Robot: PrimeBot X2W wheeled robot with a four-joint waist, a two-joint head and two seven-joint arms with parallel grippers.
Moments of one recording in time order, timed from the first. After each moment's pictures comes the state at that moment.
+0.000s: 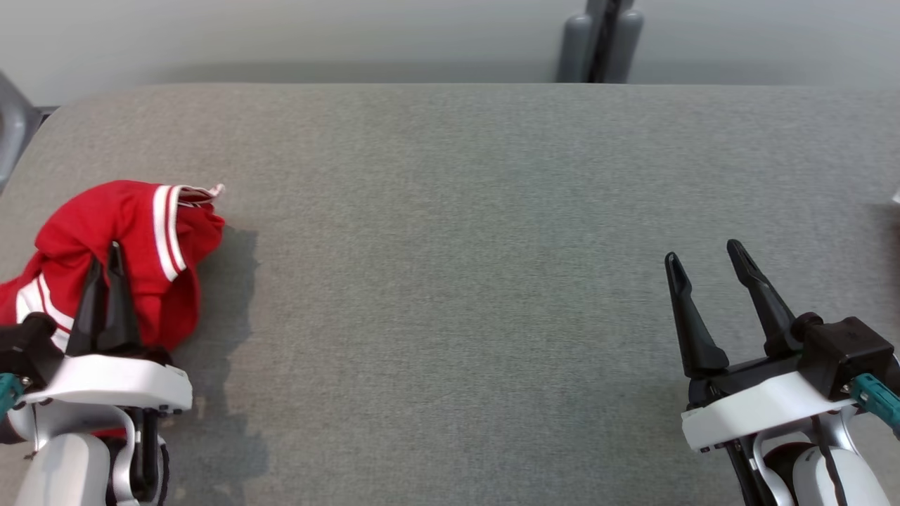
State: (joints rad) left arm -0.19 0.26 -0.02 0.16 -0.44 0.12 -0.17; right arm -0.11 -0.05 0.10 -0.11 0.15 0.13 -0.03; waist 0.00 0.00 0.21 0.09
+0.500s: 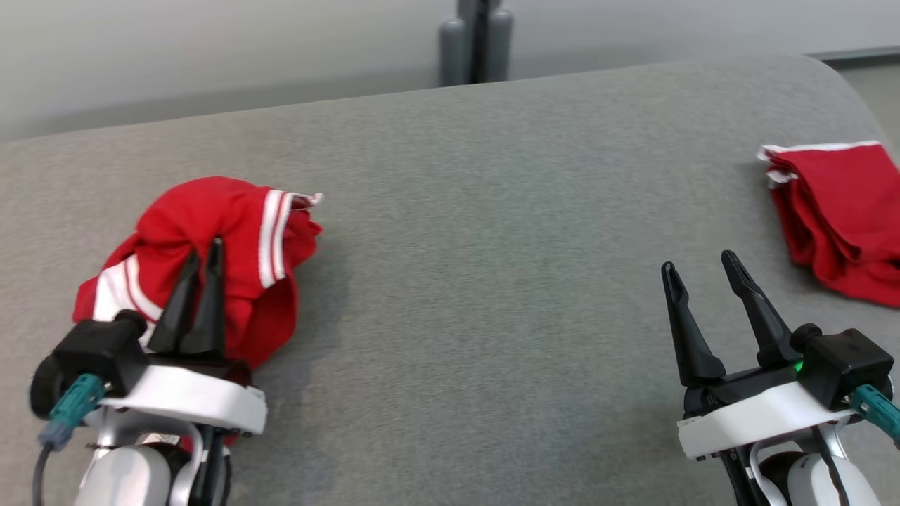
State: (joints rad) left arm -0.12 0.26 -0.16 -0.12 -0.38 0.13 -0.04; right arm -0.09 -0.05 0.12 -0.09 0.21 0.13 -0.06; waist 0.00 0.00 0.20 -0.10
